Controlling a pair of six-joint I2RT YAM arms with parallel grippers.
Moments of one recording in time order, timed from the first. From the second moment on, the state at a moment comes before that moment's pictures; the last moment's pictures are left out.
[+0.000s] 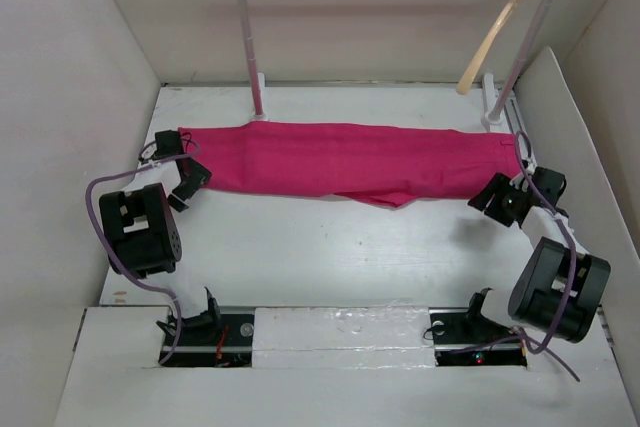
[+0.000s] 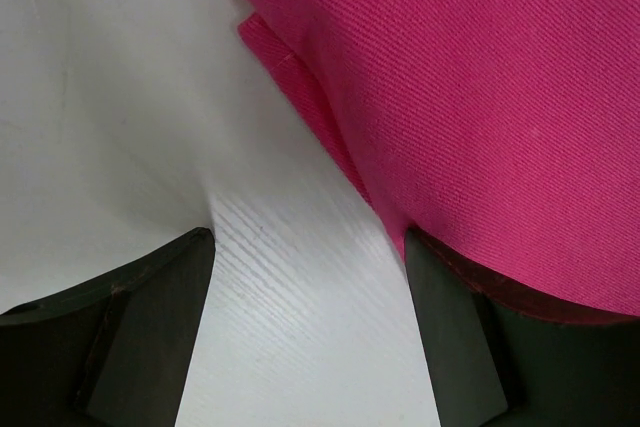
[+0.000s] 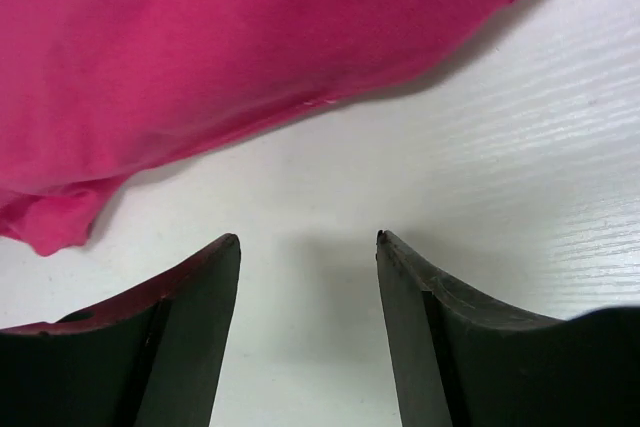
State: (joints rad) left arm 0.22 1.68 1.01 -0.44 -0.16 -0.72; right arm -0.46 1.29 0.64 -0.23 -0.45 0.18
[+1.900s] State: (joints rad) left arm 0.42 1.35 0.83 -0.54 -0.25 -0.67; right arm -0.59 0.93 0.54 -0.54 -0.49 0.04
